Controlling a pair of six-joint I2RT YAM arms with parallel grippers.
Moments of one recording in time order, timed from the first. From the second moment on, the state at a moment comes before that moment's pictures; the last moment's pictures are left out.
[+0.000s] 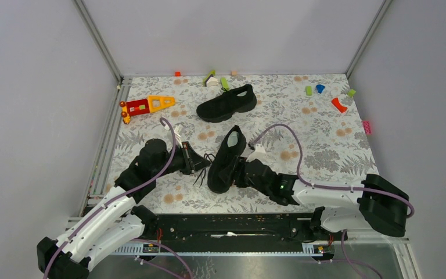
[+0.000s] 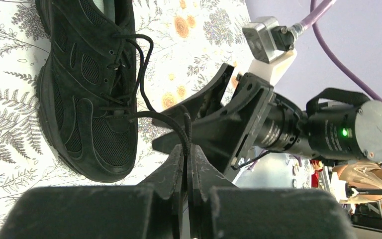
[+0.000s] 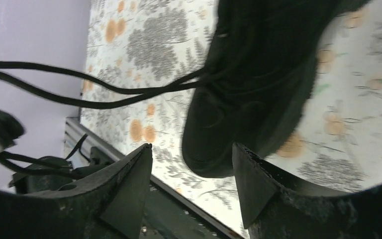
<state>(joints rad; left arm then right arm) -0.59 0.73 0.59 -0.24 0.38 -0.77 1.10 1.23 0.53 0.19 0.29 1.03</state>
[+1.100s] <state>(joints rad) -0.58 0.69 0.57 -0.23 0.39 -0.82 1.18 1.43 0.71 0.25 0.59 1.45</state>
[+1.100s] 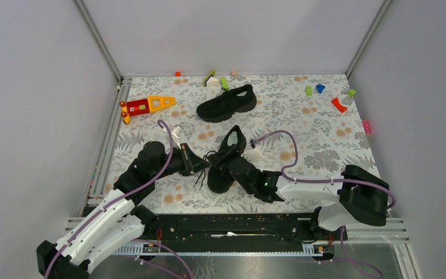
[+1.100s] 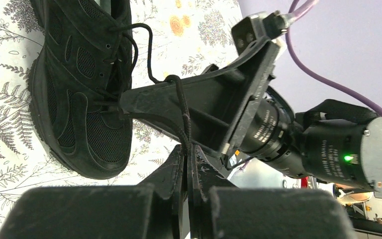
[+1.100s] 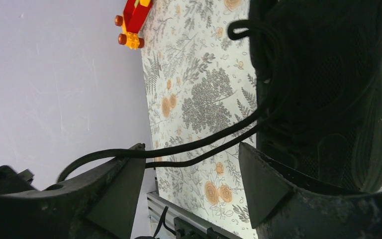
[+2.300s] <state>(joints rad) -0.55 0.70 0.56 -0.31 0.34 -0.73 0.95 1.08 0.57 0.01 0.36 1.05</state>
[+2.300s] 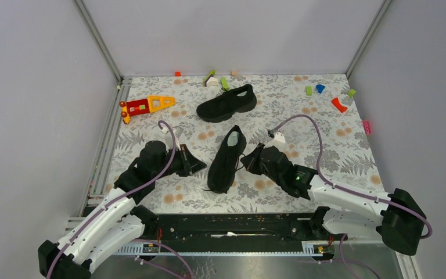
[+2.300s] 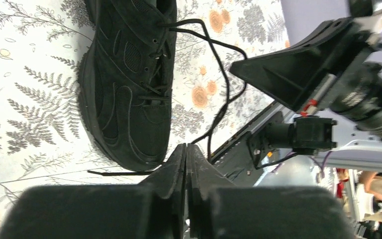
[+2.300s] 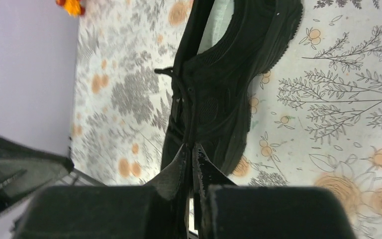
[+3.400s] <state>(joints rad) -0.64 0.94 0.47 0.12 0.42 -0.84 0.91 1.12 0.73 -0.08 -0.02 0.70</state>
